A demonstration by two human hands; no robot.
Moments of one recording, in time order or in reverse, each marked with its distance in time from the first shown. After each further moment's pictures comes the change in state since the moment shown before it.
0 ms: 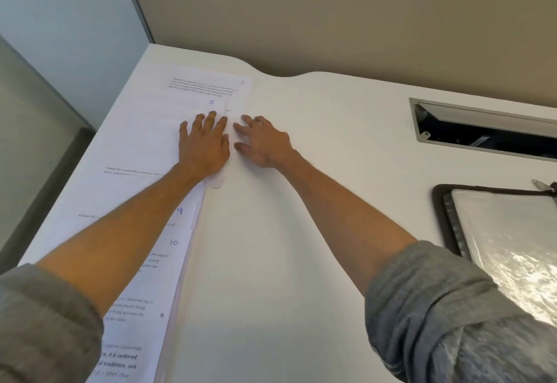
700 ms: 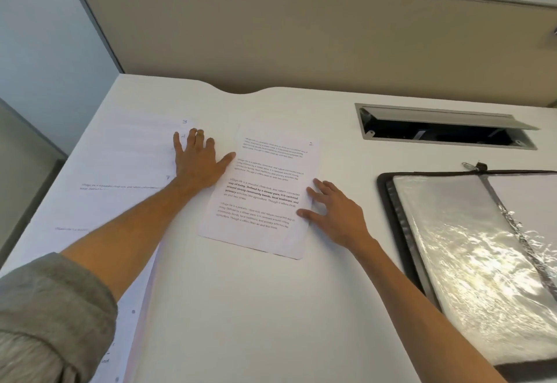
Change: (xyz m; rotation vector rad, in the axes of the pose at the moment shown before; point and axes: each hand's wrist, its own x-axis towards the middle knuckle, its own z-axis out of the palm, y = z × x) left_hand -0.019 0.064 -0.013 0.081 -0.045 0.029; right_hand -0.233 0.120 0.034 0.220 0.177 0.332
